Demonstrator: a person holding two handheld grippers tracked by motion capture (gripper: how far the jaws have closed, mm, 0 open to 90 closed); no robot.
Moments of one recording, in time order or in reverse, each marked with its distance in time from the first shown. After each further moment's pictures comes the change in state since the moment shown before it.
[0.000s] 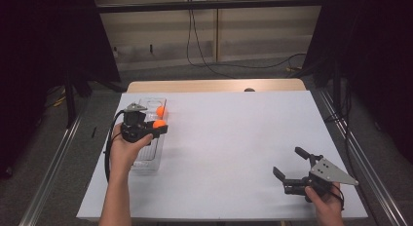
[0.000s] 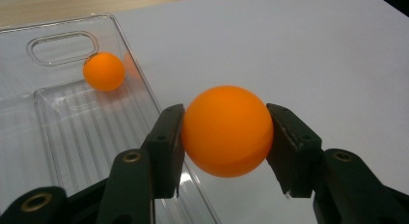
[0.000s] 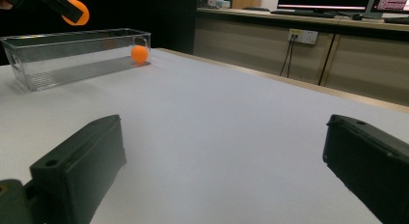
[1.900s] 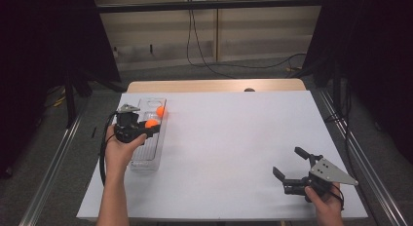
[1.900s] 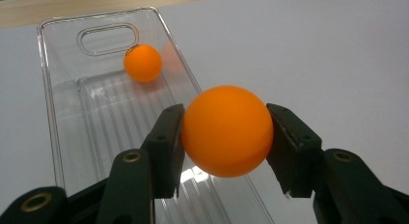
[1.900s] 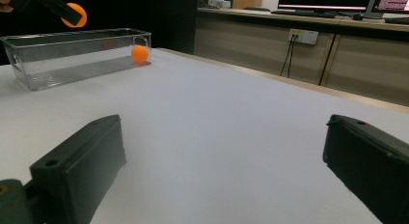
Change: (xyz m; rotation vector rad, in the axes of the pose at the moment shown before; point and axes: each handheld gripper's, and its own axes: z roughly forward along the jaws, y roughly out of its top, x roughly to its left) left arm 0.017 -0.008 -0.004 -0.013 0.075 -0.030; right arm 0.000 0.000 0.000 0.002 0.003 -0.001
